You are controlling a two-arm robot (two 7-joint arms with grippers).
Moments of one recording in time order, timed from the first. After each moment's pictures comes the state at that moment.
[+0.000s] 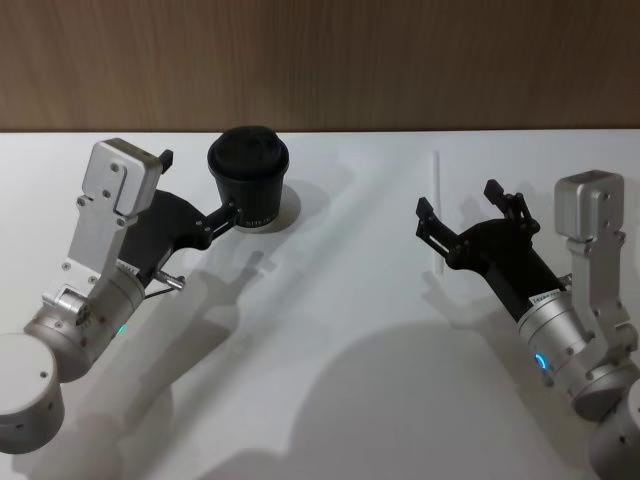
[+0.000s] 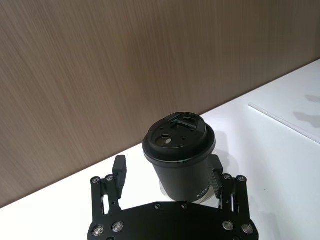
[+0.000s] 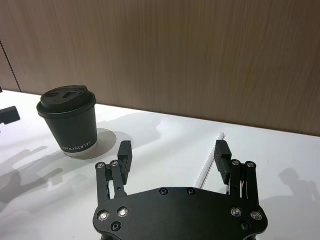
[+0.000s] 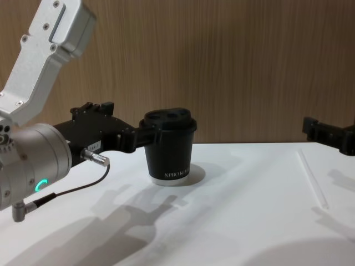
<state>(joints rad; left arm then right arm) -0.24 0.38 0.45 -1.63 -0.20 0.01 -0.01 -0.01 0.34 -0.23 -1.77 0.29 0.03 0.07</state>
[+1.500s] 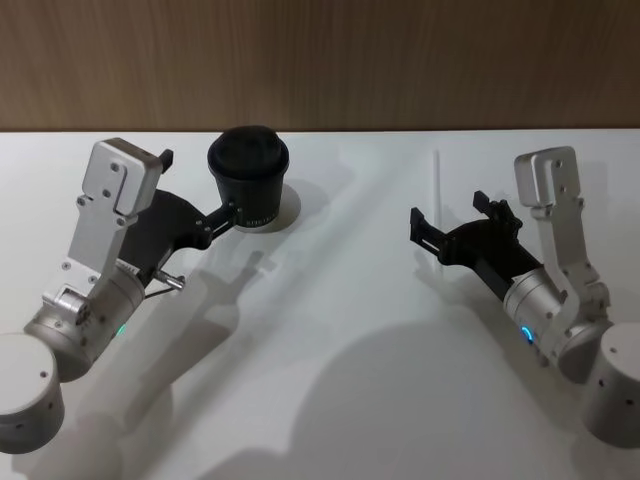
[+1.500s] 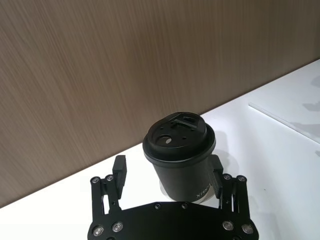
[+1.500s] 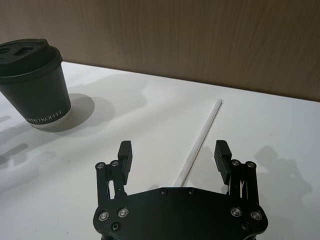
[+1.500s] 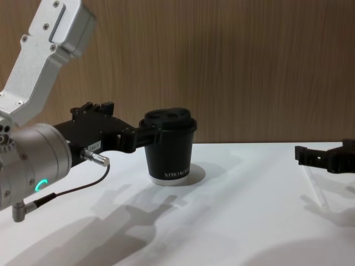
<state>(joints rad) -0.24 0.38 0.45 -1.63 -0.20 0.01 -0.01 0.12 0.31 -0.23 -1.66 0.26 0.26 0.08</state>
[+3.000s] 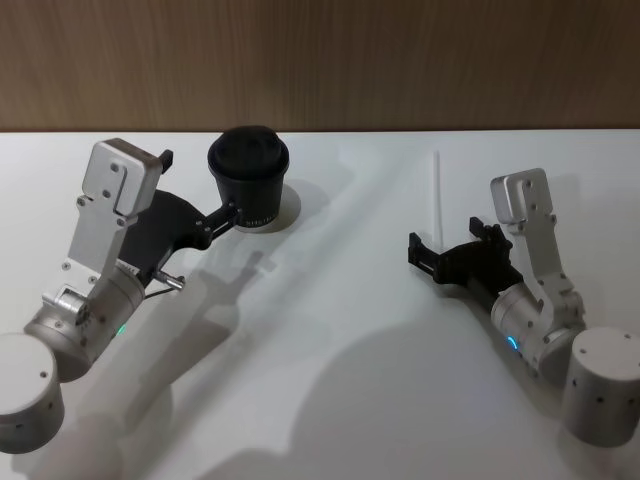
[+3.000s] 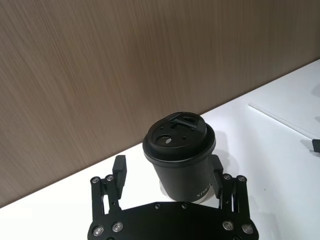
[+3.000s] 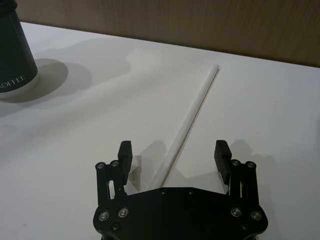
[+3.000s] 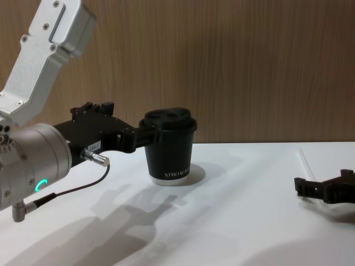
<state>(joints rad) -0.24 0.38 0.45 -1.63 -0.20 0.01 -0.01 0.16 0.27 -0.24 -1.52 0.19 0.27 0.07</state>
